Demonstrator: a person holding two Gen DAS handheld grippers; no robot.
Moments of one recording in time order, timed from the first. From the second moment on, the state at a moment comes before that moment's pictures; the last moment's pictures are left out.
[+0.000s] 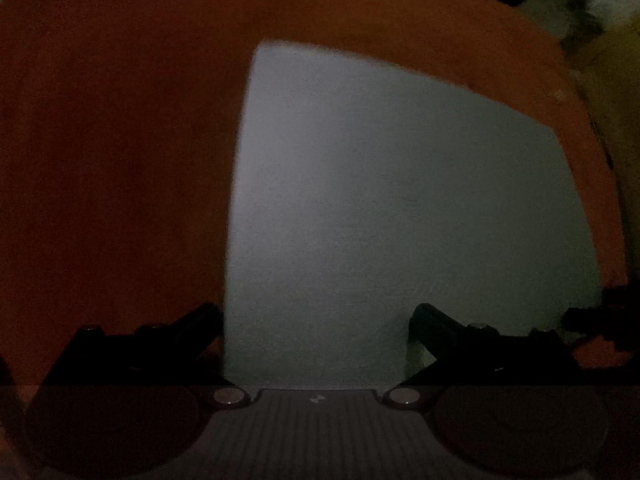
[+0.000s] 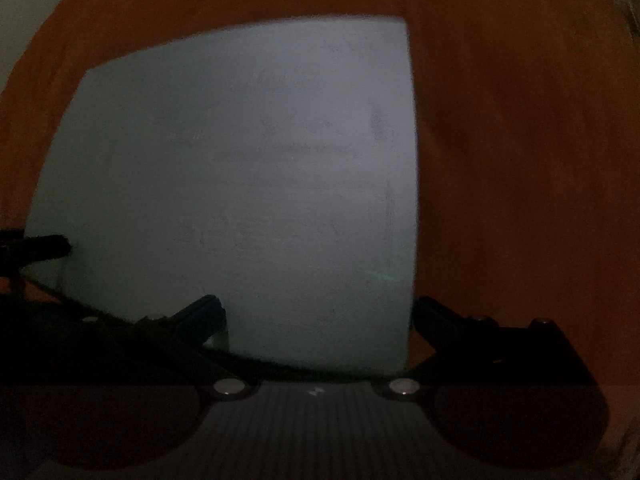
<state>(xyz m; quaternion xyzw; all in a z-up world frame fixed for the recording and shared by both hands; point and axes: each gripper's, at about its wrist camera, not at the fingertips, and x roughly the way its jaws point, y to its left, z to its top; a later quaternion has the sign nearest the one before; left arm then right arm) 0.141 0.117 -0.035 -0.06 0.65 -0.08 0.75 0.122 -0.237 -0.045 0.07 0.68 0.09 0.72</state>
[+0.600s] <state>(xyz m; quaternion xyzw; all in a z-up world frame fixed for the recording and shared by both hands) 0.128 0.147 -0.050 -0.19 0.64 -0.07 0.74 0.095 -0.208 -0.067 0.09 0.70 0.09 0.70</state>
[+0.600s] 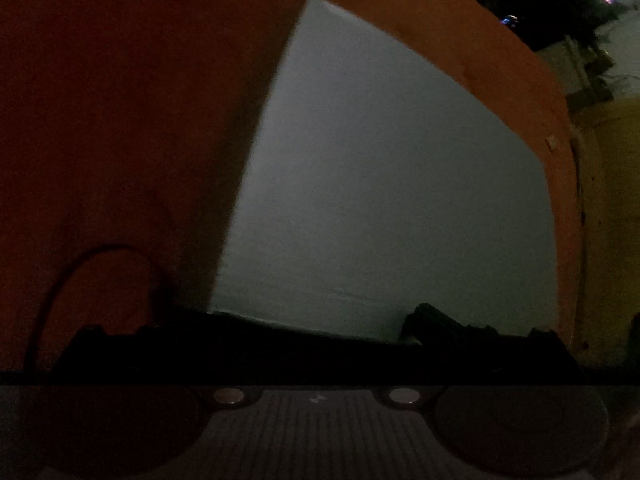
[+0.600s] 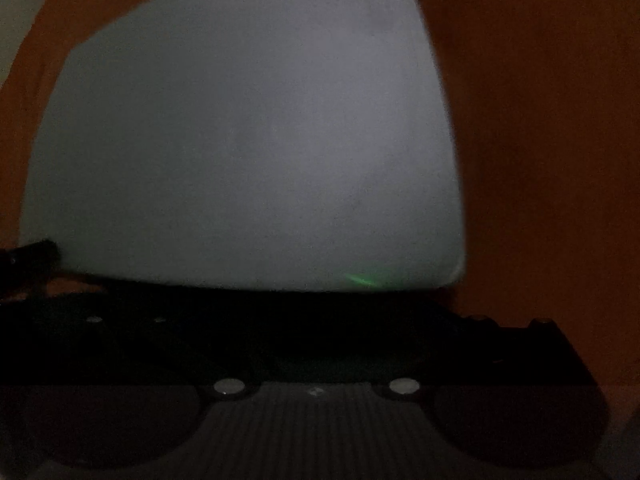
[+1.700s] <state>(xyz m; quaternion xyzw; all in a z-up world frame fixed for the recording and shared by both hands) 0.193 0.095 0.018 0.04 0.52 -0.03 0.85 0.113 -0.184 0.021 0.05 0.53 0.06 0.84</state>
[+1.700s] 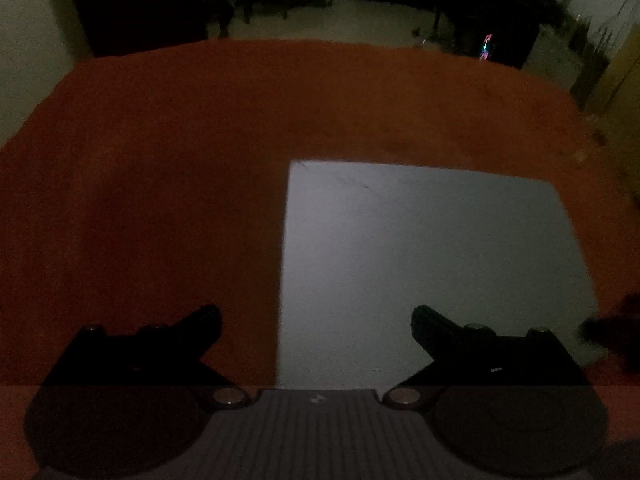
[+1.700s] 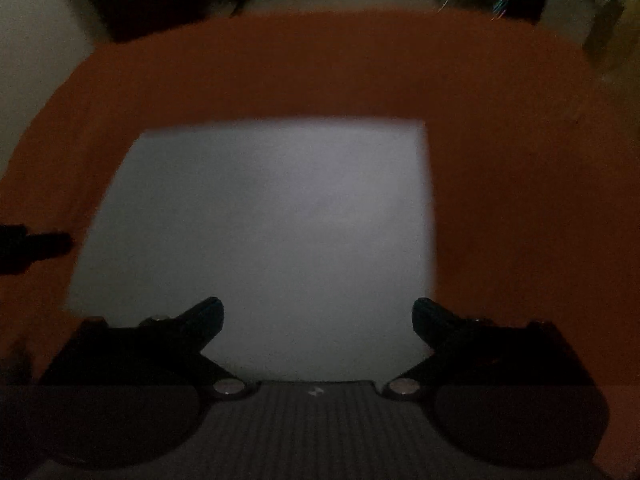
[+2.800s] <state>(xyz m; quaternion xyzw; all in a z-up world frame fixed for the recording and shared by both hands) 0.178 0.096 -0.035 -0.05 0.56 -0.07 0.82 0.127 -0.155 -0.046 0.07 0.56 0.02 0.83</state>
